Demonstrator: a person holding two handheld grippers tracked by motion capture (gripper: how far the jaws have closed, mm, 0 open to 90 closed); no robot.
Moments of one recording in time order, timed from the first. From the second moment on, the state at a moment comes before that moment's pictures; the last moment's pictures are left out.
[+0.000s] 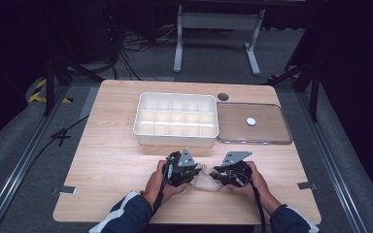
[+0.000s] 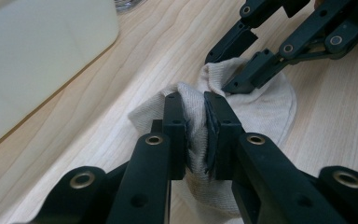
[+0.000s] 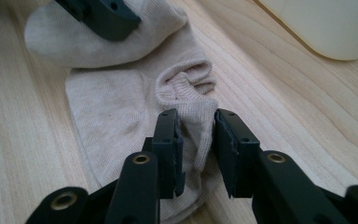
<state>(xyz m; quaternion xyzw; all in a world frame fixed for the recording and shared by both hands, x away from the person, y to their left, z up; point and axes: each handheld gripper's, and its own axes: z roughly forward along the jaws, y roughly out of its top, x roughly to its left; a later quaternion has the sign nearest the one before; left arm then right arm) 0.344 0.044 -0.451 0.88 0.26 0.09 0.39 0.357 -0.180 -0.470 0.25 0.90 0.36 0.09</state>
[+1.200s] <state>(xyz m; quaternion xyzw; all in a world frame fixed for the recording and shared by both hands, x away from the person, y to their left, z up) 0.330 0.077 -0.431 0.89 0.25 0.06 0.38 0.358 -0.182 -0.471 0.26 0.89 0.36 0.08</state>
